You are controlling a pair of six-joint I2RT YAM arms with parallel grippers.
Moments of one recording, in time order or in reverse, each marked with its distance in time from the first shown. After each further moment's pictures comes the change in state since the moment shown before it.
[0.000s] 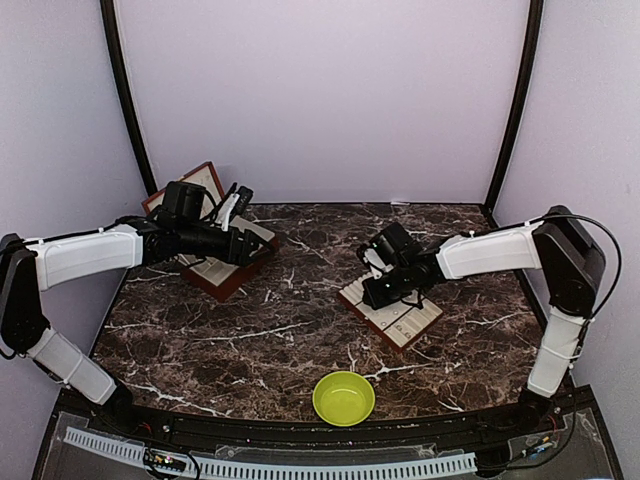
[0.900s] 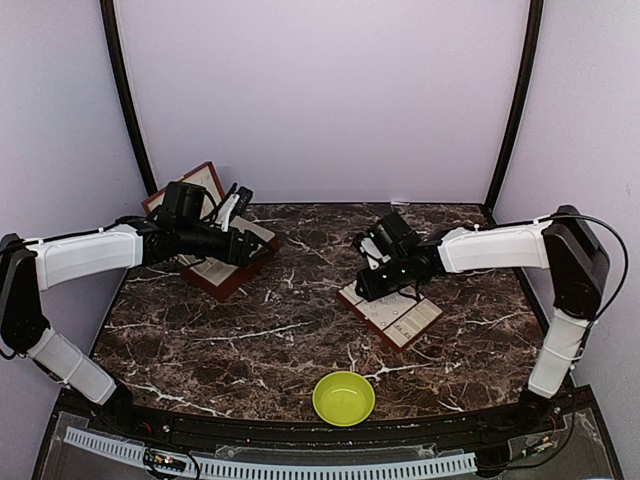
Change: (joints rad) left arm 0.000 0.000 0.000 -0.008 -0.012 0.006; right arm 0.020 -0.020 0.067 -0.051 0.037 0.000
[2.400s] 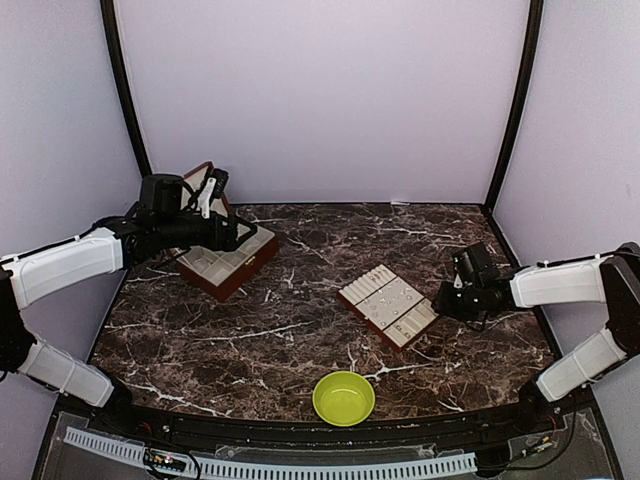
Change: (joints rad) left arm 0.034 -0.134 -0.034 0.040 -0.196 0.008; right arm -0.331 -0.393 -0.586 0.203 0.054 0.414
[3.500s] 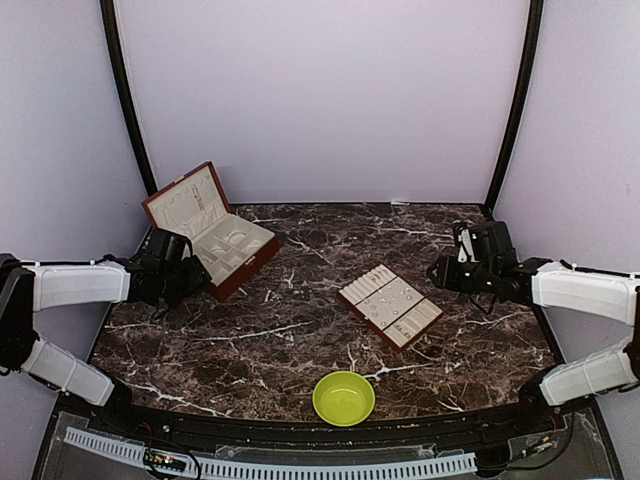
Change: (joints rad) left arm 0.068 -0.003 -0.315 -0.060 -0.545 -0.791; right arm 0.000 -0.182 0.056 0.024 -0.055 -0.202
